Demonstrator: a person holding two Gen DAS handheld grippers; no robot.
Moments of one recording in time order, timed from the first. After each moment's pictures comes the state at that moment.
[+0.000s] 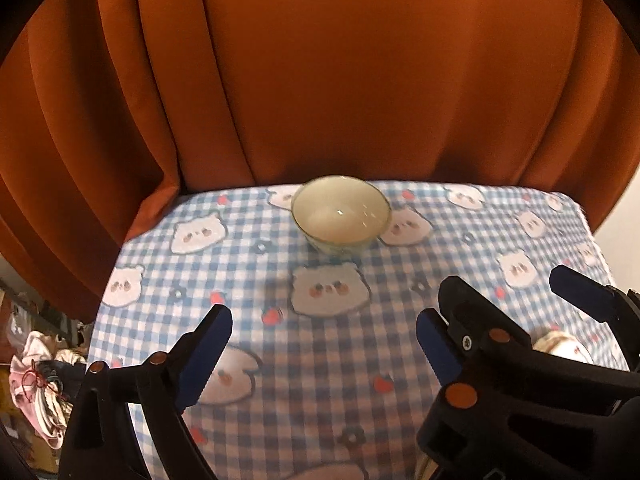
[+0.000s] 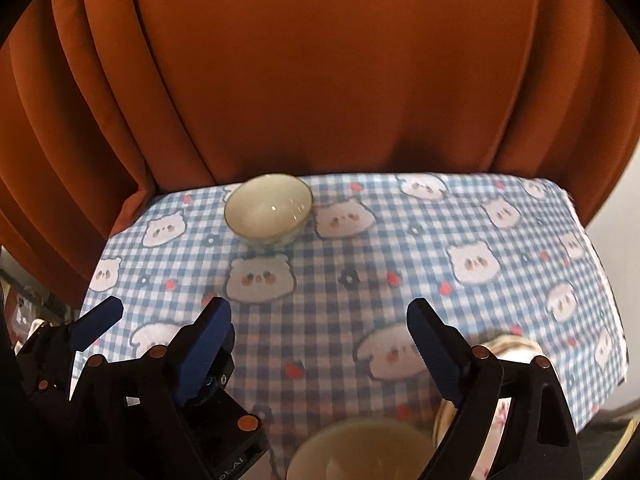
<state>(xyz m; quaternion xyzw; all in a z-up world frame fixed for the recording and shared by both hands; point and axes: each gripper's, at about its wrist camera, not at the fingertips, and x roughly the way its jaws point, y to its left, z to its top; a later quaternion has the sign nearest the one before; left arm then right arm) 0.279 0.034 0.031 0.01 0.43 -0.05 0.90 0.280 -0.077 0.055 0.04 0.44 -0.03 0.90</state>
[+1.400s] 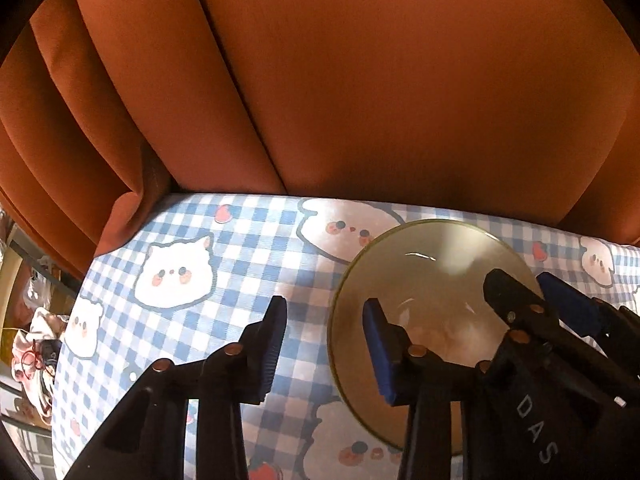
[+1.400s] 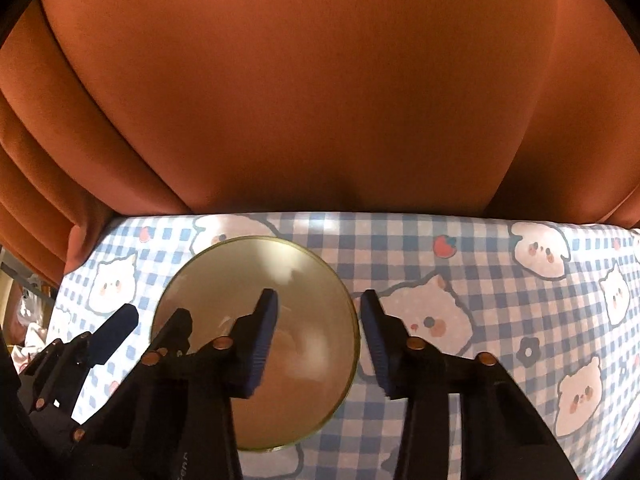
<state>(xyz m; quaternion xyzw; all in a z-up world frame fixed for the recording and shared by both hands) 0.473 0.037 -0.073 0.00 0.48 0.07 0.88 0.502 -0.097 -0.069 0.04 0.48 0.03 0.87</state>
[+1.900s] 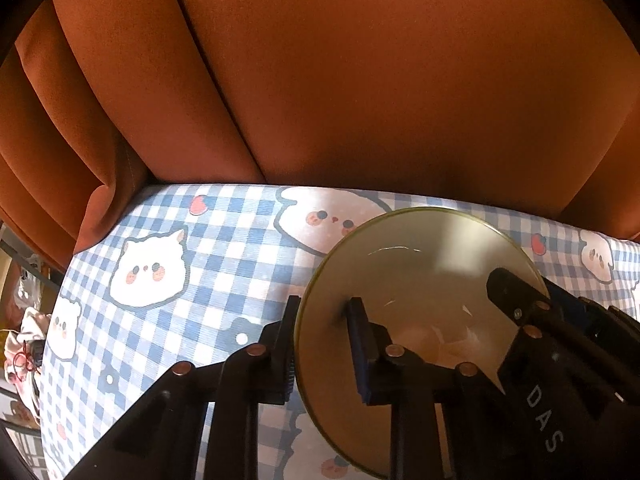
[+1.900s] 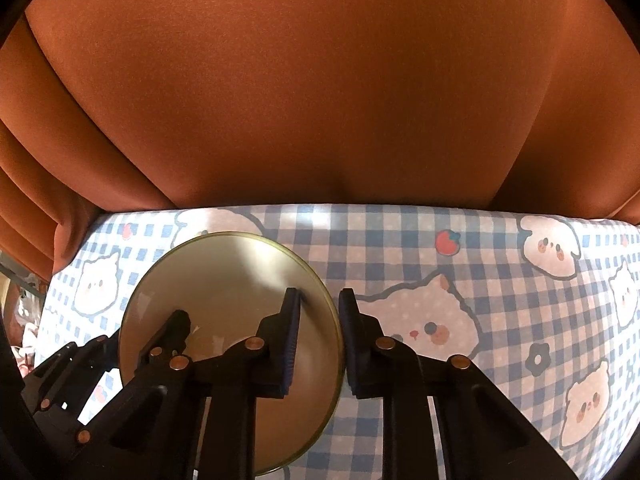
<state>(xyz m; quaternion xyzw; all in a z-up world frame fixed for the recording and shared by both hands) 0.485 0.031 -0.089 -0.01 0.49 0.05 0.87 0.516 -0.103 -0.089 0.05 0.50 0.03 0.87</state>
